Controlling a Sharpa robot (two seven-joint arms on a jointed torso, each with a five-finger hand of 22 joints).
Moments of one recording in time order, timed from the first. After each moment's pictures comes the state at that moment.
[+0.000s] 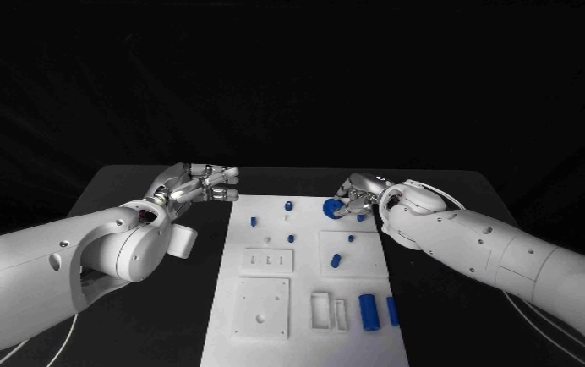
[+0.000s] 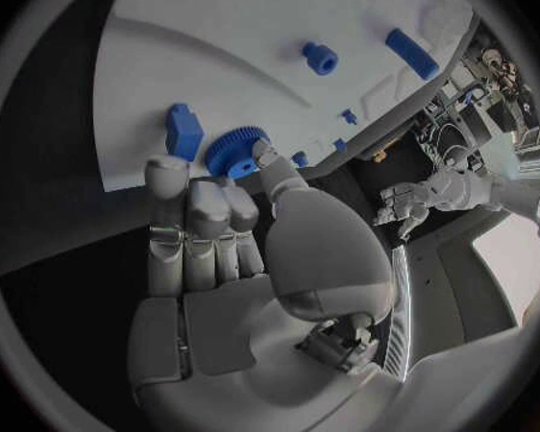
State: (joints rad) left arm 1.37 -0.87 -0.13 1.51 -0.13 -0.36 0.31; left_hand 1.26 -0.03 0.06 0.00 0.10 0.93 0.17 0.07 0.06 1.09 0.14 0.06 0.06 1.21 0.10 0.12 0.08 0.05 1.03 0.09 0.22 0.08; right arm 1.12 -0.60 0.20 1.01 -1.55 -0.20 -0.06; right_hand 1.25 -0.01 0.10 -0.19 0.24 1.06 0.10 0.06 0.06 1.31 0.00 1.10 1.14 1.44 -0.07 1.07 1.02 0.09 1.46 -0.10 0.58 1.31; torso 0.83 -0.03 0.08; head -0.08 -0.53
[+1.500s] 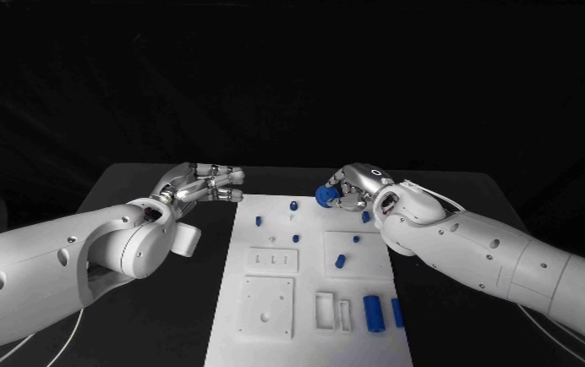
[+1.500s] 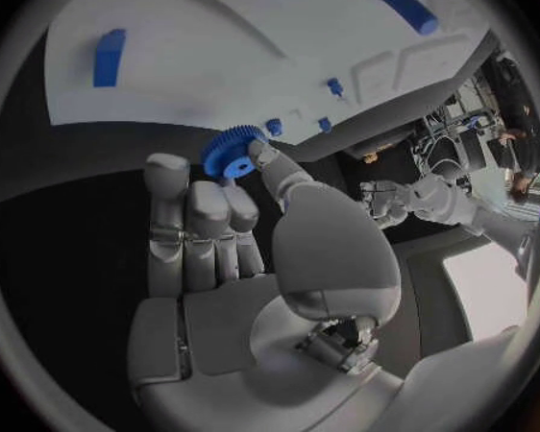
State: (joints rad) left arm 1.37 -0.87 -0.13 1.50 -0.13 -0.34 0.30; left_hand 1.28 -0.01 0.07 -0.05 0.11 0.93 0.16 0.07 0.06 1.09 0.14 0.06 0.06 1.21 0.10 0.12 0.08 0.05 1.03 0.09 0.22 0.08; right arm 1.12 -0.63 0.20 1.20 -1.70 -0.37 -0.15; right_hand 1.24 -0.07 0.32 -0.16 0.22 1.08 0.09 0.06 0.06 1.32 -0.02 1.10 1.14 1.45 -0.08 1.06 1.01 0.09 1.47 -0.10 0.58 1.31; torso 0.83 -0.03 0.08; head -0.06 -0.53
